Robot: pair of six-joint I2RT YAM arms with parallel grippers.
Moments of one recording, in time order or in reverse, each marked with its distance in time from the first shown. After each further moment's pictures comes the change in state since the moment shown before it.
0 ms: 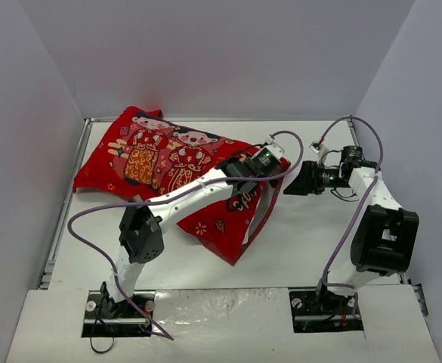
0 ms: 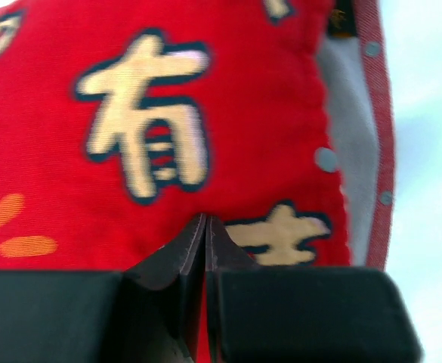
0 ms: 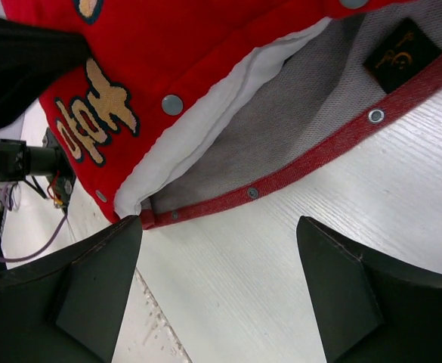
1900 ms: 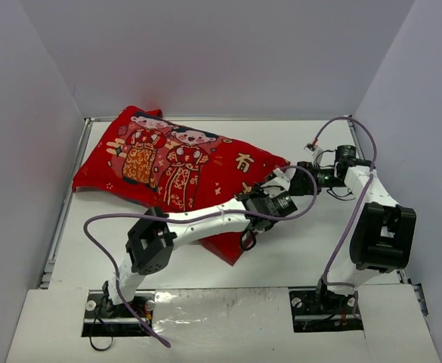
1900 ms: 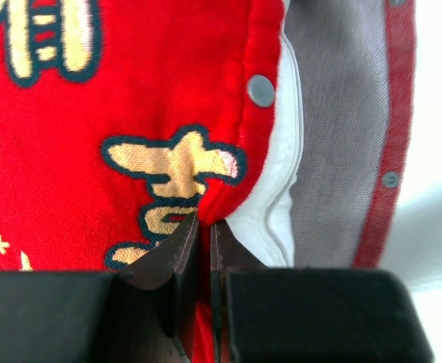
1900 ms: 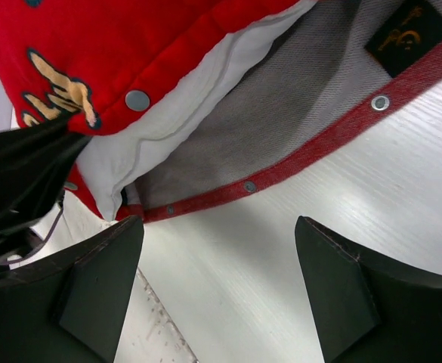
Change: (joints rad) left arm -0.188 0.016 -0.183 0.027 -0.368 -0.220; right arm 0.050 0.021 0.000 0.005 0.068 0.032
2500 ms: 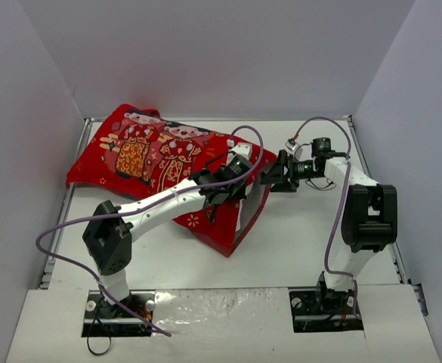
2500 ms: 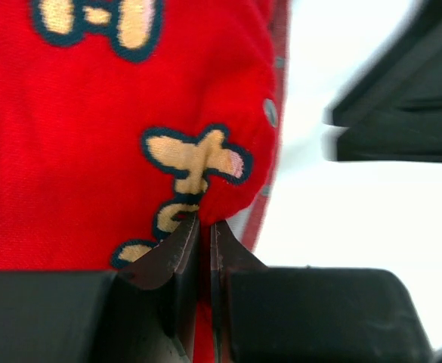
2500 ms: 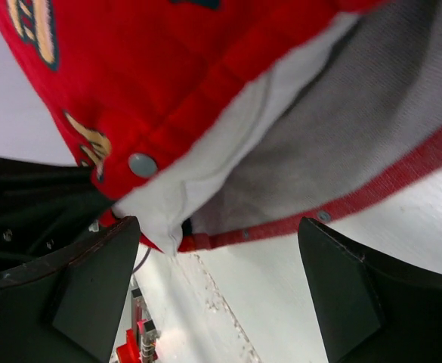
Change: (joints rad) left arm 0.247 -0.303 -0.291 0.298 0.519 -0.221; right arm 0.158 0.179 0.089 0.165 -0.080 0.437
